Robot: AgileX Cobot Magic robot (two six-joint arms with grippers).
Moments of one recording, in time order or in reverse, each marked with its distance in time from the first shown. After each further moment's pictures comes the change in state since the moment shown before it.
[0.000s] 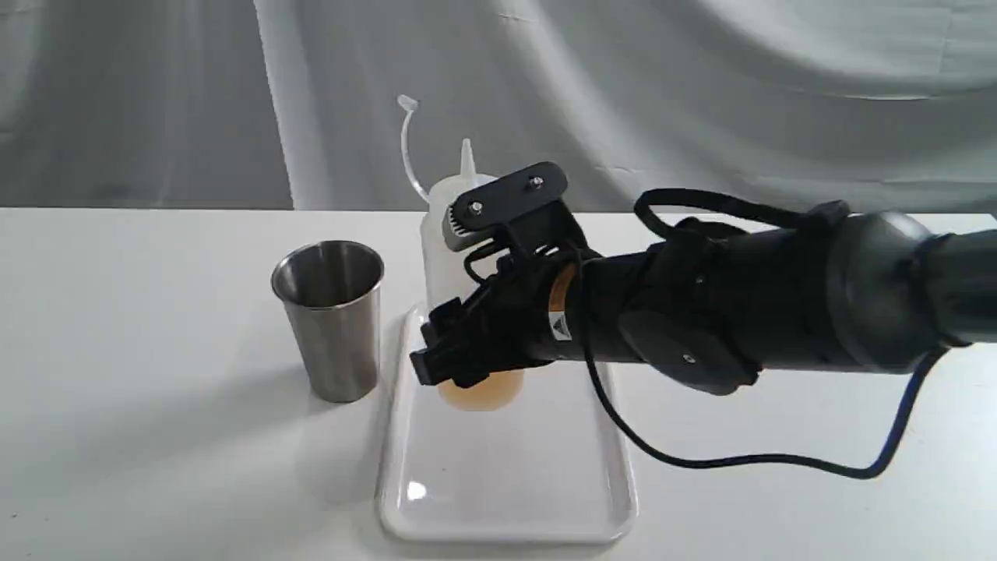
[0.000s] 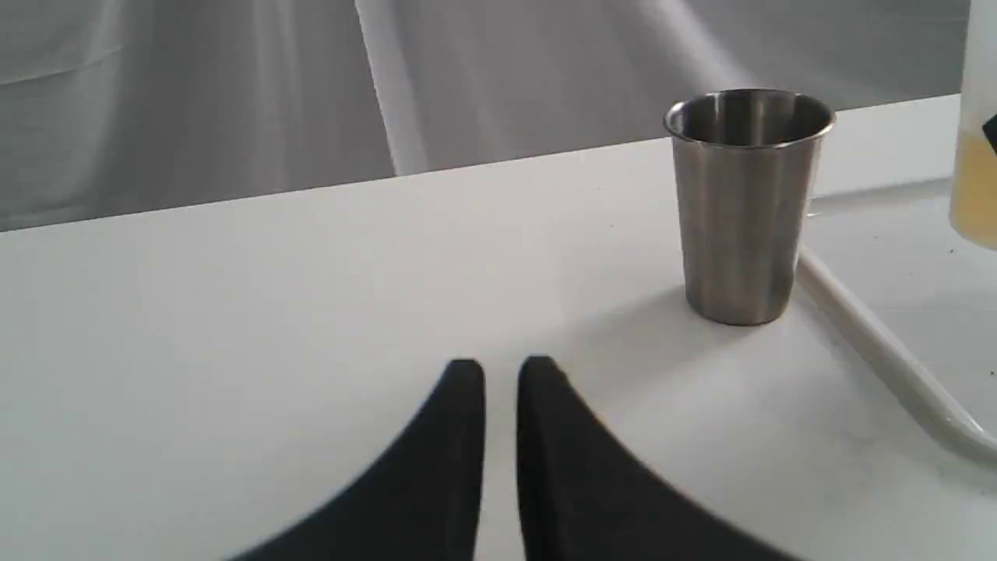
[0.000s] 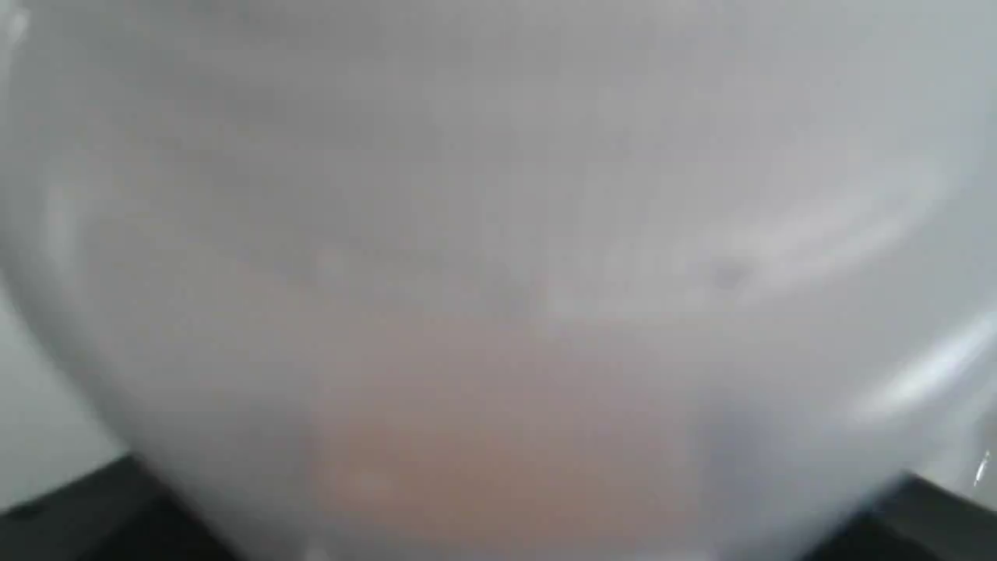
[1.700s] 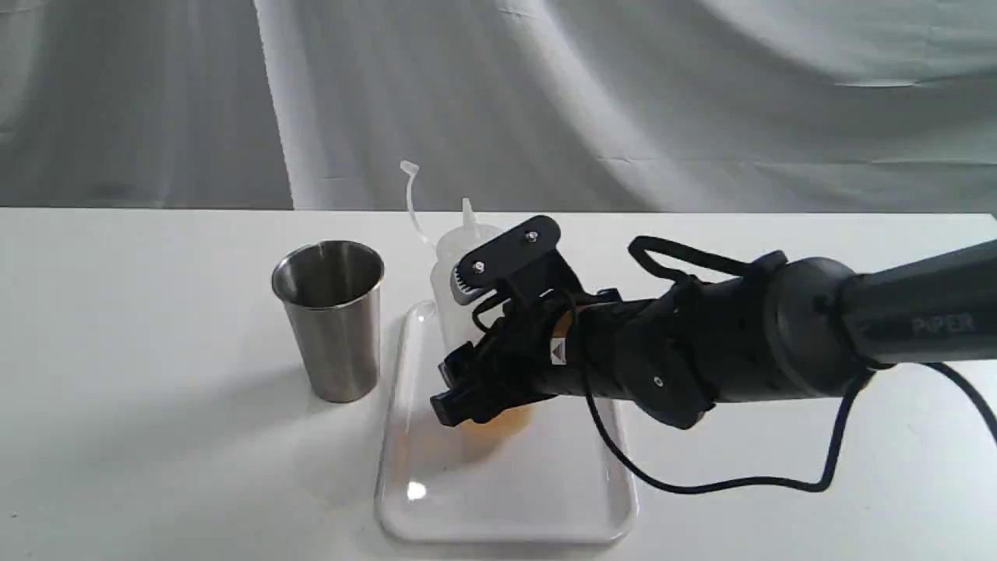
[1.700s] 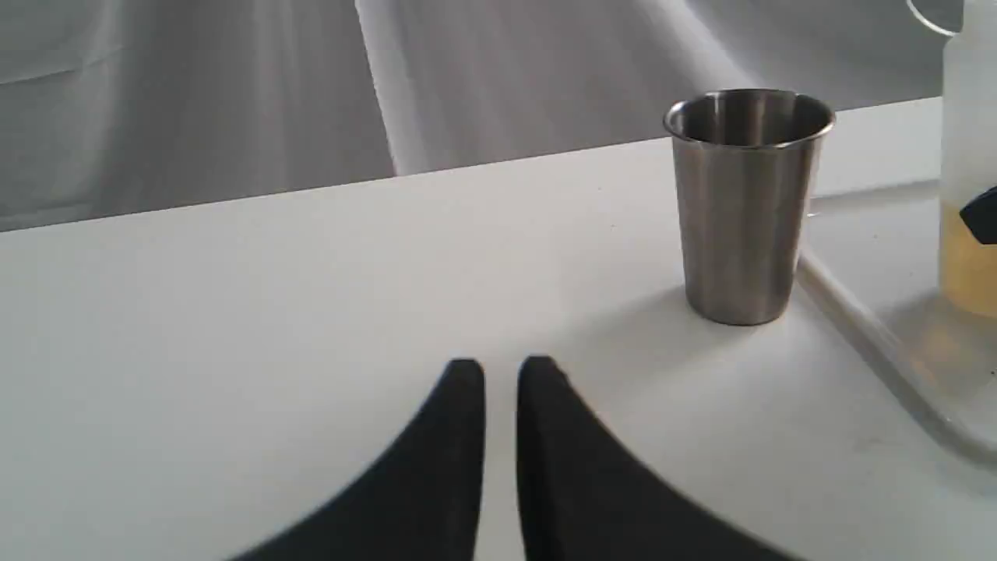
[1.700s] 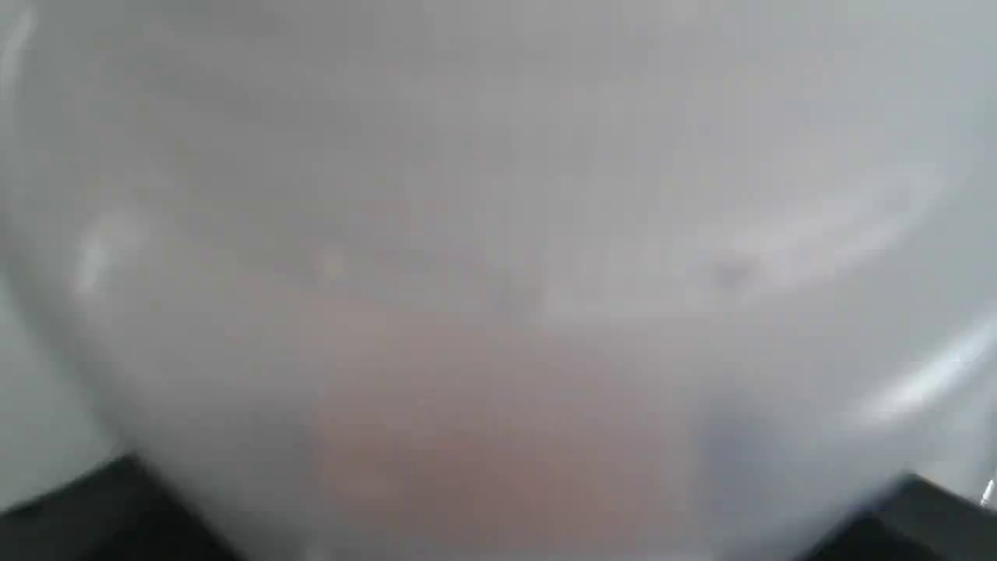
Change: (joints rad) left arm 0.000 0.000 0.000 0.000 0.000 0.000; right arm -0.037 0.132 0.002 0.290 -0.095 -0.381
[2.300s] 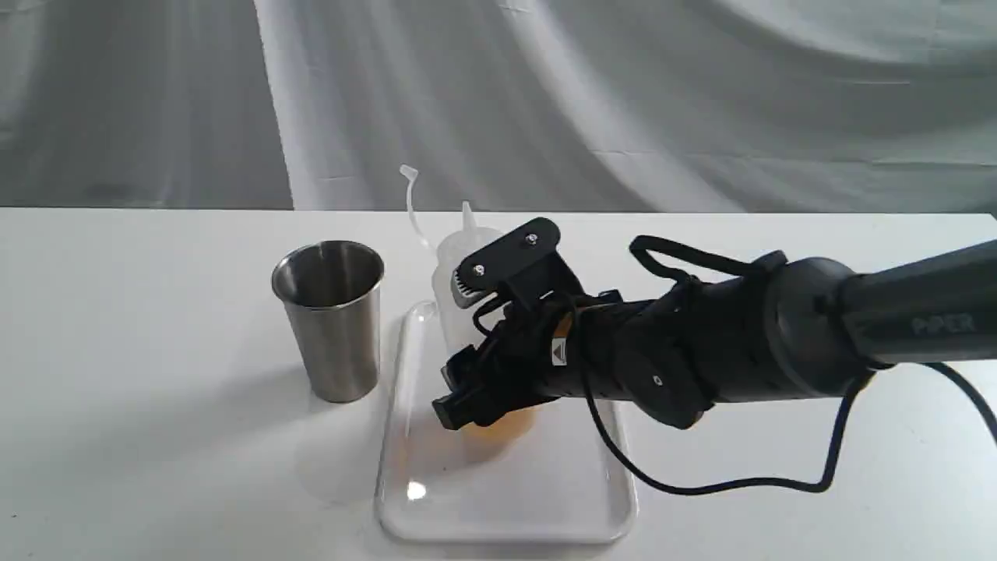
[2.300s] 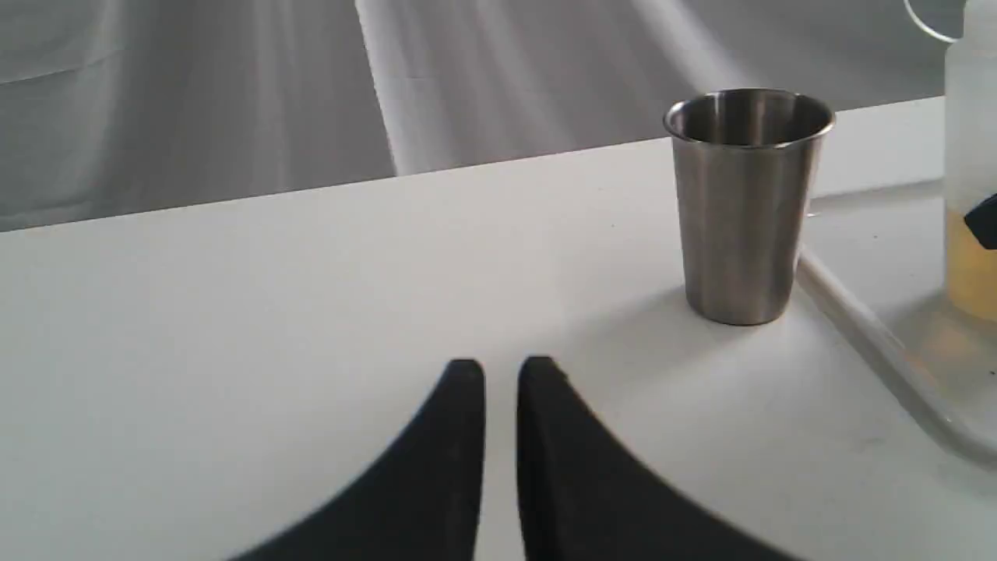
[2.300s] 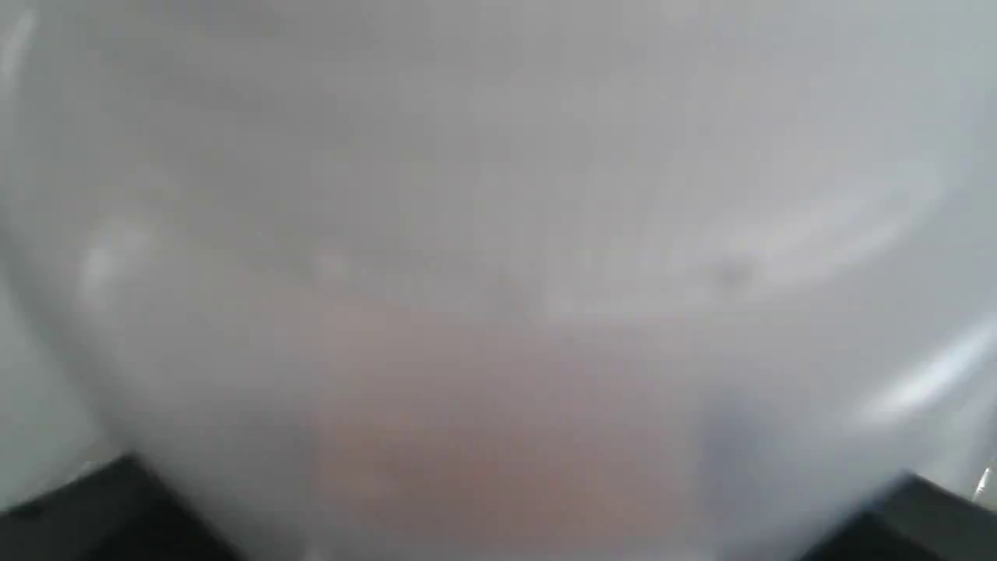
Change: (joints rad) left arm 0.000 0.000 0.000 0.000 0.000 0.000; right arm 0.000 0.000 0.000 0.024 0.016 -0.029
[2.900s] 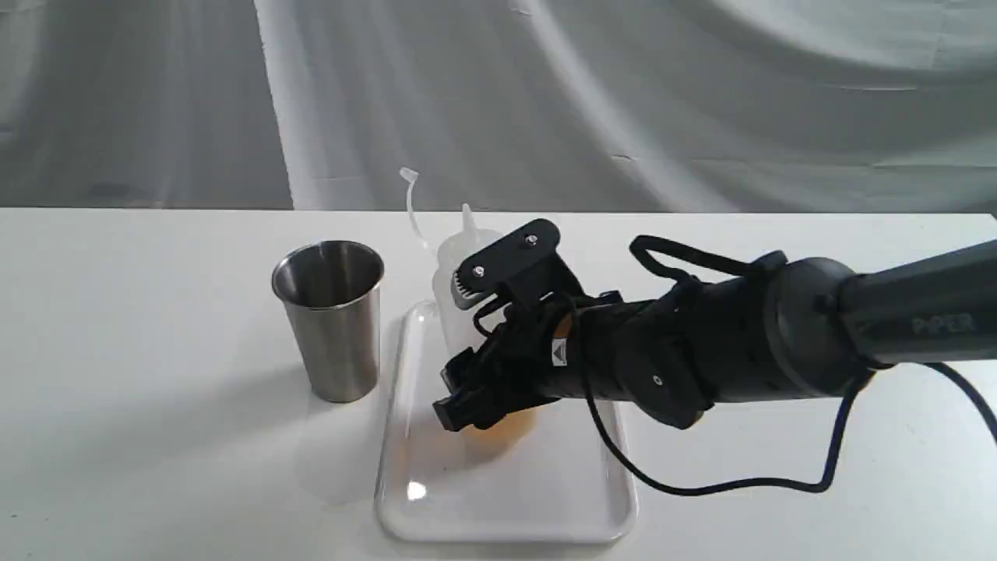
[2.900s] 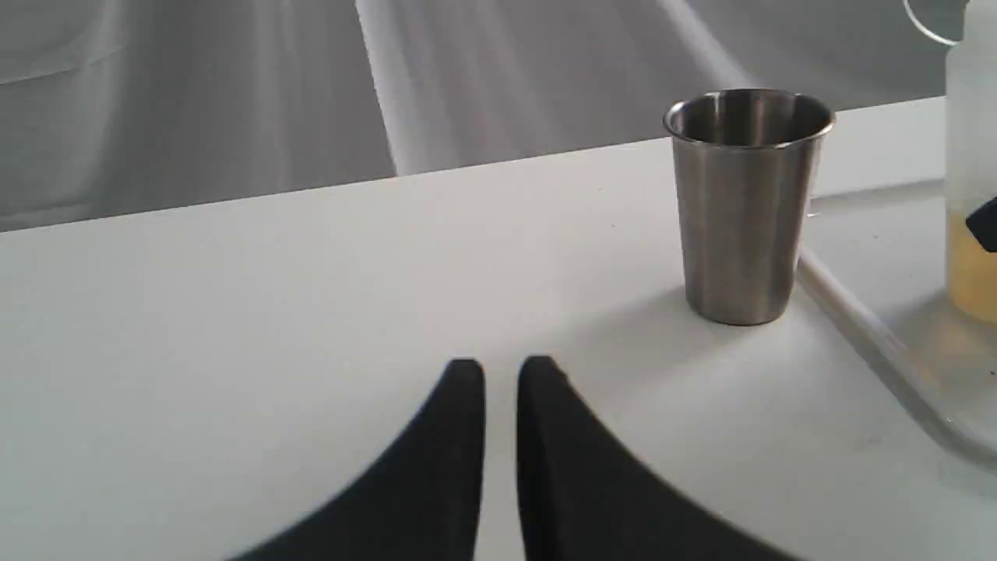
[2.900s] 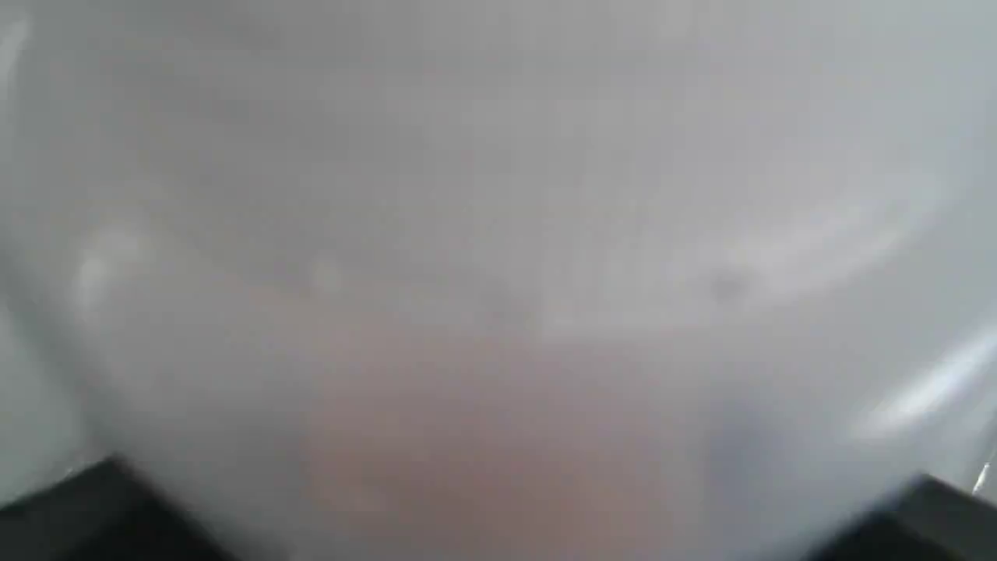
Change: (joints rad) left arm 0.000 0.000 0.000 0.000 0.000 0.000; right arm 0.000 0.000 0.000 0.002 0.004 -0.002
